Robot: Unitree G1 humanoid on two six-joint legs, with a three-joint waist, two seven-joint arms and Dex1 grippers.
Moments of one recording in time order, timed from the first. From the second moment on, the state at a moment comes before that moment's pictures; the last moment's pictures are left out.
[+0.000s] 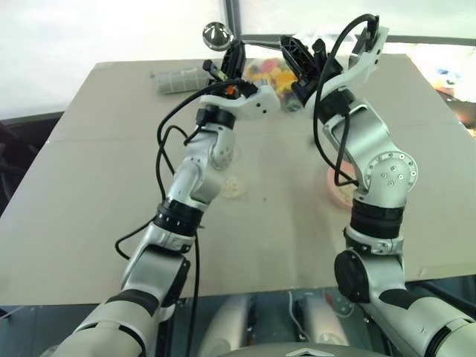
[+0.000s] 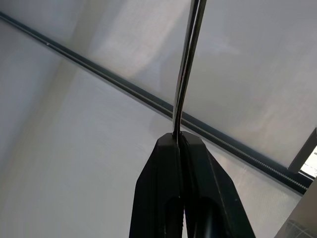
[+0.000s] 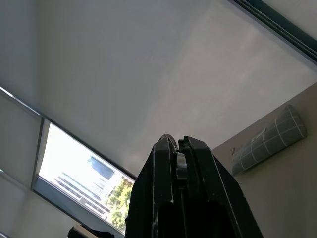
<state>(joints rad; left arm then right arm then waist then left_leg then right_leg) -0.83 0.31 -0.25 0.17 0.85 0.05 0.20 -0.89 0.08 -0.21 -0.16 1.21 0.67 -0.30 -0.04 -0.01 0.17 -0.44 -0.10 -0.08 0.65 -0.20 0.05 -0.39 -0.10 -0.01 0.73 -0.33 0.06</state>
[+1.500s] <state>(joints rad) -0.55 0.33 -0.11 -0.29 0.38 -0.18 -0.05 -0.98 -0.11 -0.35 0.01 1.11 0.60 -0.21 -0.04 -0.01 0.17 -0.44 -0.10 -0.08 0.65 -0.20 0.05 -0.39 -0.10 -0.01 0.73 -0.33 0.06</state>
